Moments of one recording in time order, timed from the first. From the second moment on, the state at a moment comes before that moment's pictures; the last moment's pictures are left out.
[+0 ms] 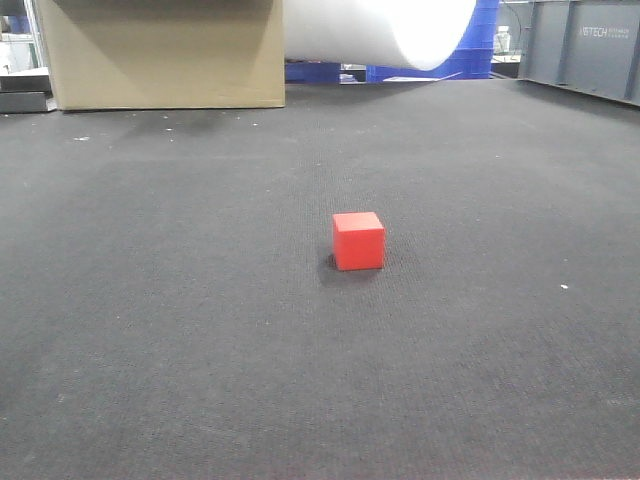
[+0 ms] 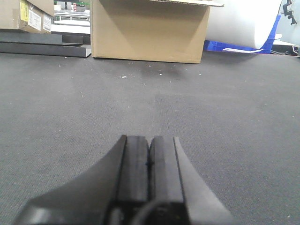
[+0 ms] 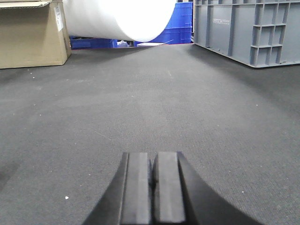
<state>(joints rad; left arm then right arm) -0.07 -0.01 0.03 0.00 0.01 -0.04 -0.05 -0.01 0.03 0.08 0.05 0.04</state>
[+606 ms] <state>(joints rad) -0.07 -0.01 0.03 0.00 0.01 -0.04 -0.05 -0.01 0.03 0.08 0.05 0.04</state>
